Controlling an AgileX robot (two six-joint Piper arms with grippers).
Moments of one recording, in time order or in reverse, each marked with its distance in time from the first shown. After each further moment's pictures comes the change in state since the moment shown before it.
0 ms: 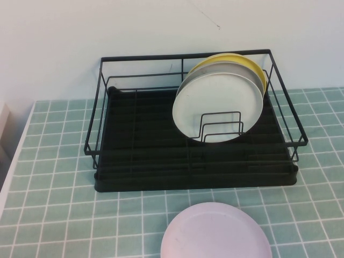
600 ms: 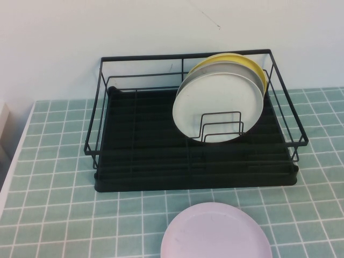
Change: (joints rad) right arm 0.000 0.218 -0.090 0.307 0.219 -0.165; left arm 0.000 0.000 0.000 0.000 0.000 0.000
